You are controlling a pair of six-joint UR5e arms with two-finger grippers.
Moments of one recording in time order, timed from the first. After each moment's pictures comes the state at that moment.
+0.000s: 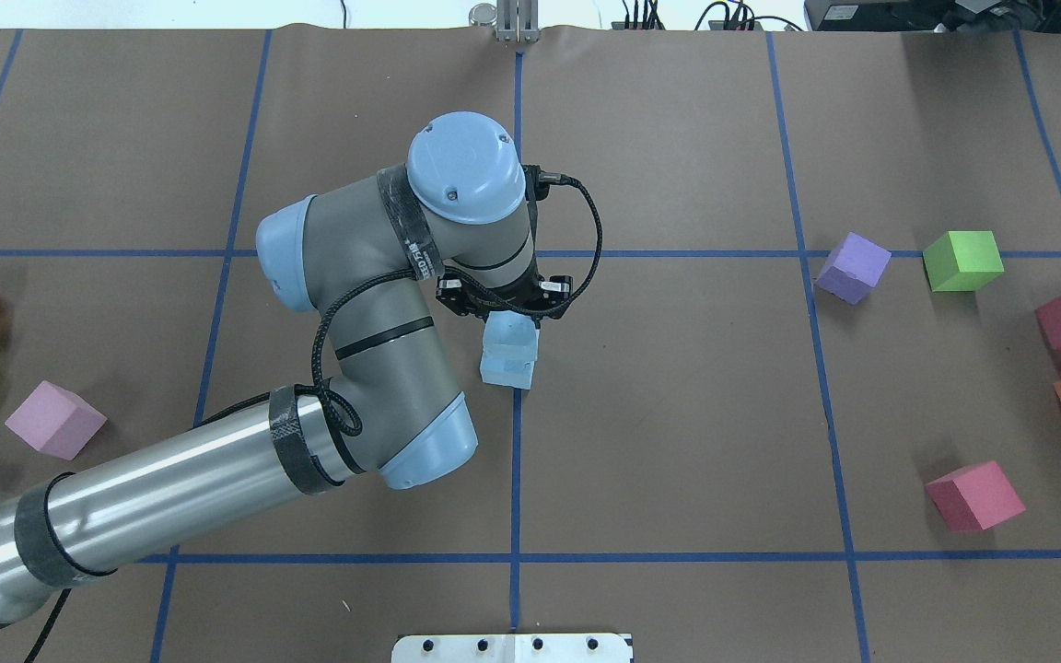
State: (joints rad) left arm -0.55 -2.47 -1.49 -1.58 -1.94 -1.13; right arm 1.63 -1.40 1.74 -1.84 2.30 0.03
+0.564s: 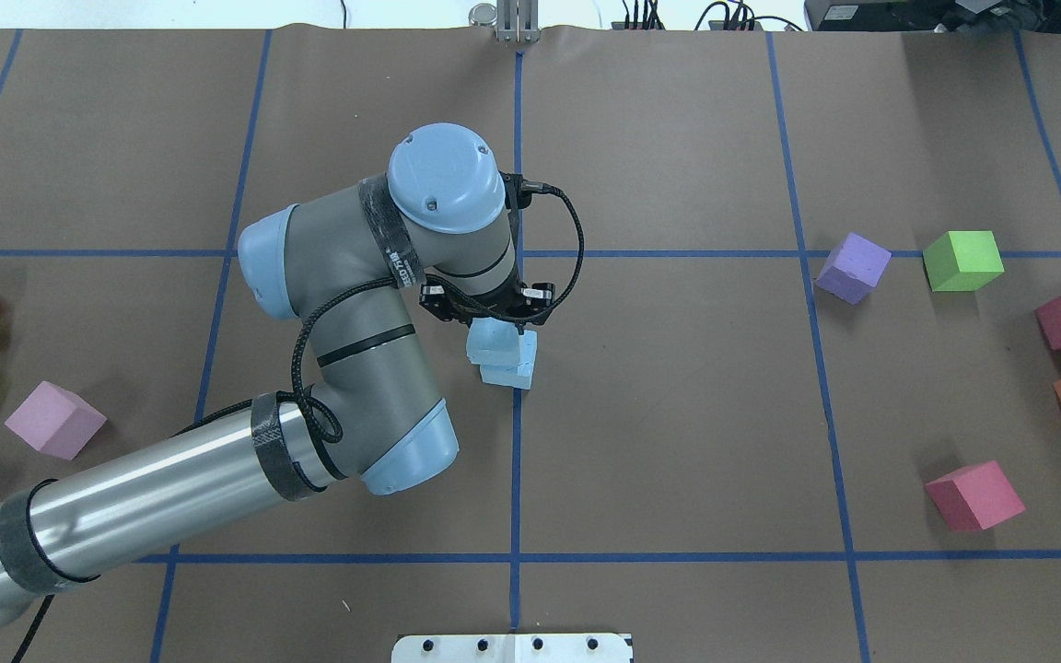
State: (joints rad) left arm -0.55 -2.44 -1.51 -1.58 -1.94 -1.12; right arm 1.67 -1.41 1.72 -1.85 2.30 -0.01
